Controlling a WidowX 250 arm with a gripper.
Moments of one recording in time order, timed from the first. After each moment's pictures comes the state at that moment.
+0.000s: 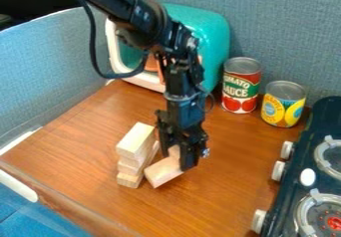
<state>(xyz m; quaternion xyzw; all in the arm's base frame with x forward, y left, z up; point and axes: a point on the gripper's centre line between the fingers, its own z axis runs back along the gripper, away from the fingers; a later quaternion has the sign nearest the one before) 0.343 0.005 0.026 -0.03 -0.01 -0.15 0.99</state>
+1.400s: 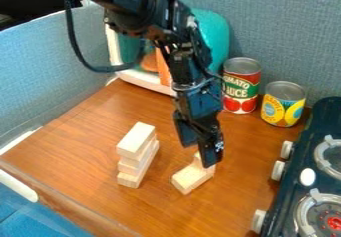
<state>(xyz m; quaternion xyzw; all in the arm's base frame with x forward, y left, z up) 0.339 -0.030 0.062 -0.07 -0.10 -0.25 0.96</state>
